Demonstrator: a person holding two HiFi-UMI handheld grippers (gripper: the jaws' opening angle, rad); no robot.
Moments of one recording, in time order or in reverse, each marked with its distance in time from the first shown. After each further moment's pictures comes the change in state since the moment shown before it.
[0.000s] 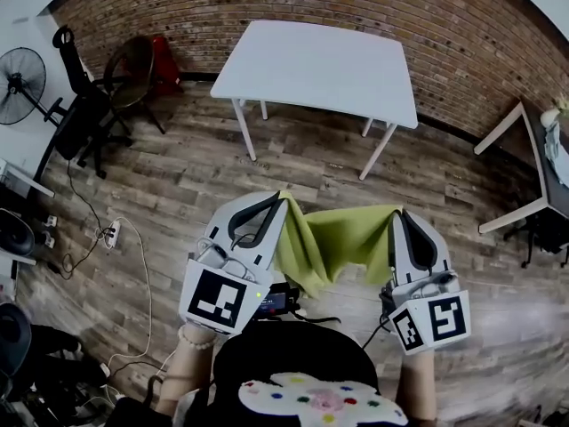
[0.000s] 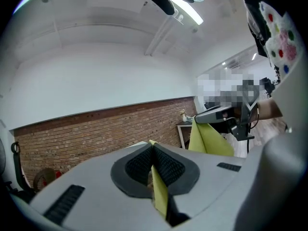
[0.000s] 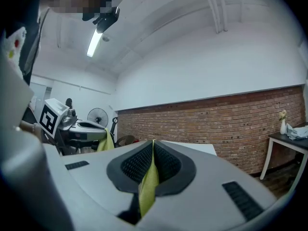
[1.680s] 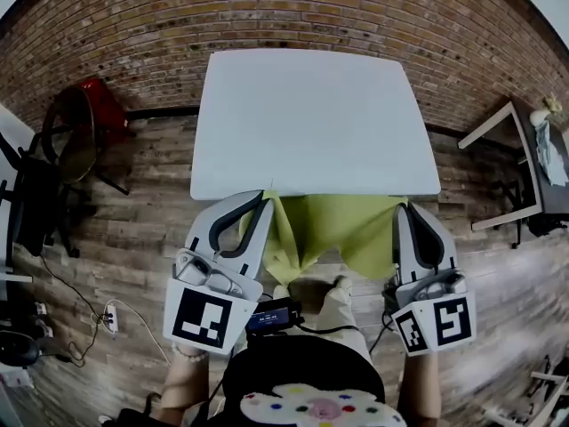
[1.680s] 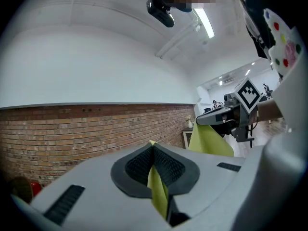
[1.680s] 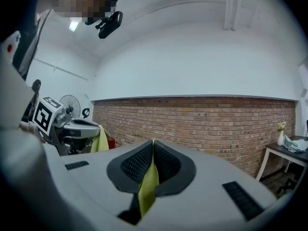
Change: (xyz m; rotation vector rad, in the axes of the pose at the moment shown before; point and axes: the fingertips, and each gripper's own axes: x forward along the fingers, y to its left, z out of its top) left arm 0.224 0.327 -0.054 0.001 -0.075 -0.177; right arm 0.368 -0.048 0.048 -0.056 0.052 -0.236
